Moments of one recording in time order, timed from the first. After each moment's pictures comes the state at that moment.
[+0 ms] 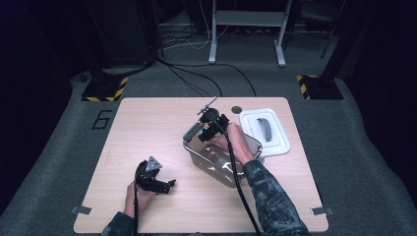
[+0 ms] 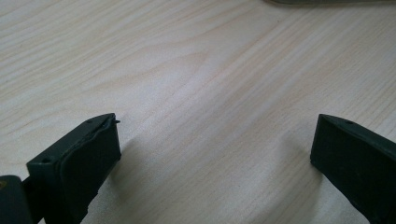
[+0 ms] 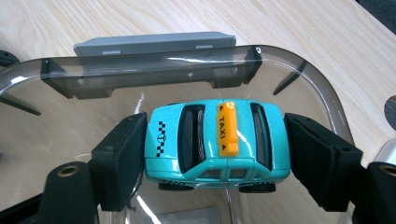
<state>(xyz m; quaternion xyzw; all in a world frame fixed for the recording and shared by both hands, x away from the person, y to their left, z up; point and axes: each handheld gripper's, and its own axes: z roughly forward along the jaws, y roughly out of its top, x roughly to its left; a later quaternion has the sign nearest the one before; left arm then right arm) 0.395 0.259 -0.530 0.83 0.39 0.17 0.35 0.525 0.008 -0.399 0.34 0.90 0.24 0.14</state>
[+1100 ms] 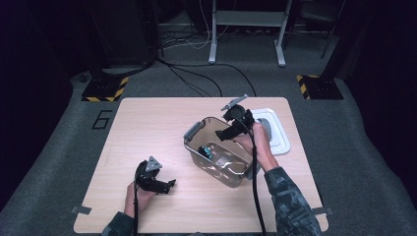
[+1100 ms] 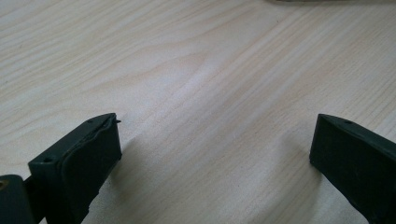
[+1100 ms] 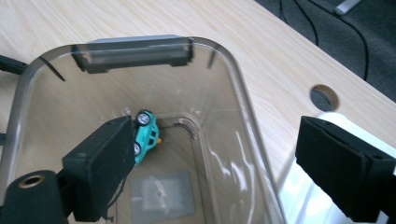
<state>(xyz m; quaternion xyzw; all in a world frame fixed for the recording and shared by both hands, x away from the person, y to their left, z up) 0.395 0.259 -0.530 0.83 0.39 0.17 0.35 0.490 -0.064 -0.354 0.35 0.87 0.30 0.19</state>
